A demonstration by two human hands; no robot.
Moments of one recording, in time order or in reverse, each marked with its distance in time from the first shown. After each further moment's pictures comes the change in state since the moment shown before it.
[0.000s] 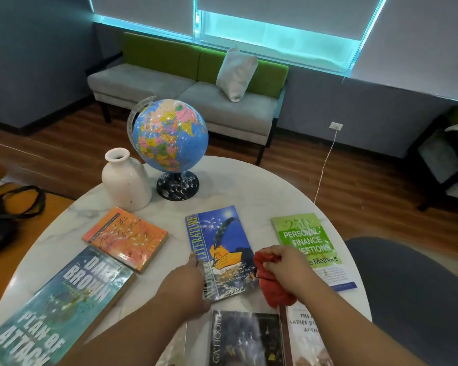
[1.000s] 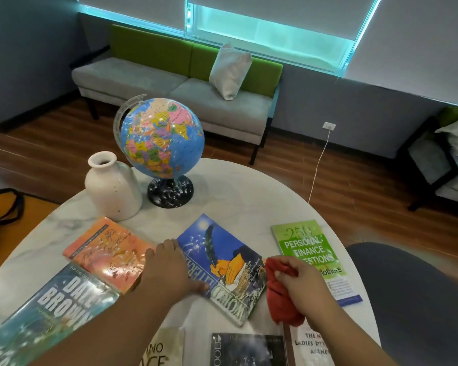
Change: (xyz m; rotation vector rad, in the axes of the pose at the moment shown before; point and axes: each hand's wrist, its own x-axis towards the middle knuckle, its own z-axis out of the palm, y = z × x) left_hand 0.050 -0.030 -0.027 0.199 0.103 -0.200; right_hand -0.006 0.005 -0.003 0.297 0.092 0.070
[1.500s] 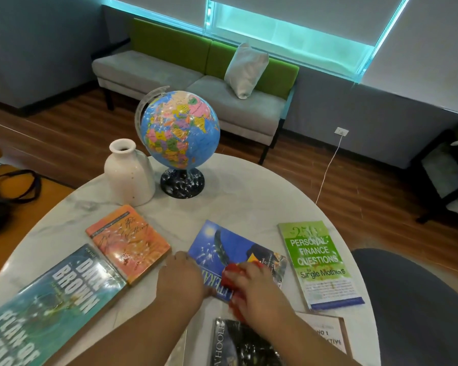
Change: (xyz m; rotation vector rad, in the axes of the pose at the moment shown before) left_hand -0.036 0.020 0.023 -0.152 -0.028 -0.031; right_hand -0.010 0.008 0.072 -0.703 -0.245 -0.463
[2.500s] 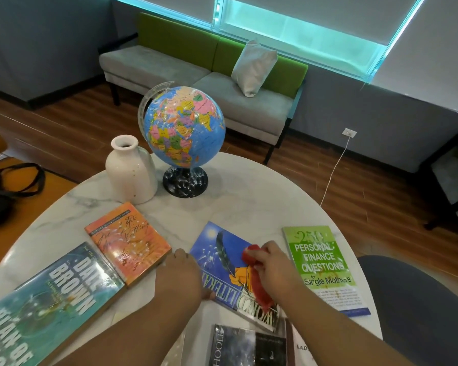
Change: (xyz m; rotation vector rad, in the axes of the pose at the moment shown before) left_hand 0.001 0.003 -0.016 -0.039 -0.041 -0.069; right_hand 0.051 0.057 -0.007 0.083 0.043 0.194
